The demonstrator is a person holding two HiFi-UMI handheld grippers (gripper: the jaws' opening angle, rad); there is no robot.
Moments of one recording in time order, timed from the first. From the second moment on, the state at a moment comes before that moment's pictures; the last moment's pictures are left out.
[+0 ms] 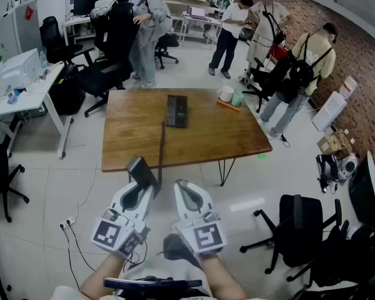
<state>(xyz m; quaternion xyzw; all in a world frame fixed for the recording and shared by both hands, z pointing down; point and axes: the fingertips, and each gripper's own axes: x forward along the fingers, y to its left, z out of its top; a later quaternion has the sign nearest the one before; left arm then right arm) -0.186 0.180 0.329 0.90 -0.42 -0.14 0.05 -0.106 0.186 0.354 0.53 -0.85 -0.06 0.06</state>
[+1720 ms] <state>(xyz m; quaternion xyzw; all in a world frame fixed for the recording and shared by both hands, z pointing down) -0.074 -0.092 0.381 0.91 -0.41 -0.04 0.09 -0.018 -0.099 0.394 0.50 -0.87 0.01 0.03</state>
